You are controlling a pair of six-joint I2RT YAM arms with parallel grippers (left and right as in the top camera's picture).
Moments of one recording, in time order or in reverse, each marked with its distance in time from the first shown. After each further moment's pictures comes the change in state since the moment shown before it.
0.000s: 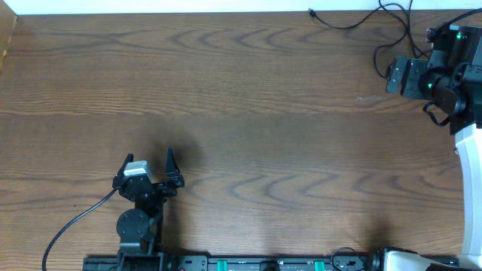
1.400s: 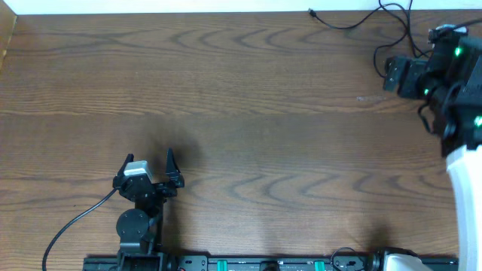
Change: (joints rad) left arm 0.000 0.000 0.002 -0.003 0.003 0.000; right arm 0.014 -0.150 -0.274 0.394 -0.039 0.040
